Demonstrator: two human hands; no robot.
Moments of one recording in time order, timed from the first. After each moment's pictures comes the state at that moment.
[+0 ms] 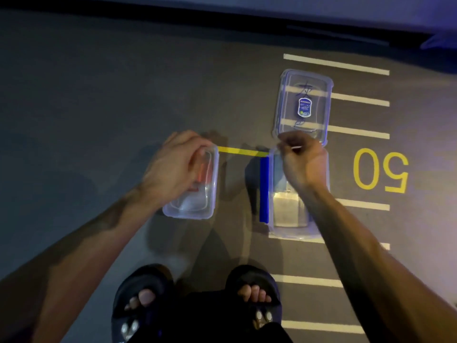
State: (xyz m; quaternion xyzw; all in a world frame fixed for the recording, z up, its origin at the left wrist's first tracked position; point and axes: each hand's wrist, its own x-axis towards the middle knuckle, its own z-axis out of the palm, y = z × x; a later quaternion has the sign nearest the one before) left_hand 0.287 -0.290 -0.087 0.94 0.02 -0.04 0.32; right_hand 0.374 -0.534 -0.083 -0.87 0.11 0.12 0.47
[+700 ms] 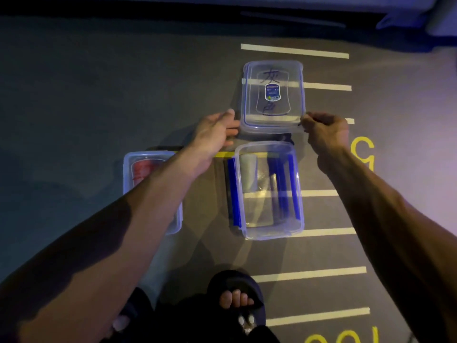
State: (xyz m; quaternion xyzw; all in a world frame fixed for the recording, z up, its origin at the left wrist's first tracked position) left_hand 0.408 -0.410 -0.116 0.61 0.28 -0.18 0.71; right_hand 0.444 -0.624 -0.085 -0.80 0.28 0.10 0.52
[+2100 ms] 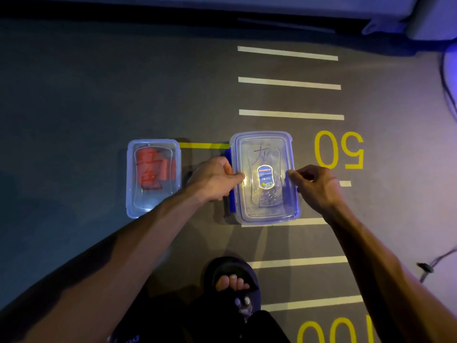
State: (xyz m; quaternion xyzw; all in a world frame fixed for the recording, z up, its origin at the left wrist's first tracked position) left_hand 0.311 -0.425 -0.109 0.81 0.18 -0.31 0.46; right_hand 0.330 -0.672 -0.097 -0.90 0.16 0.21 0.34
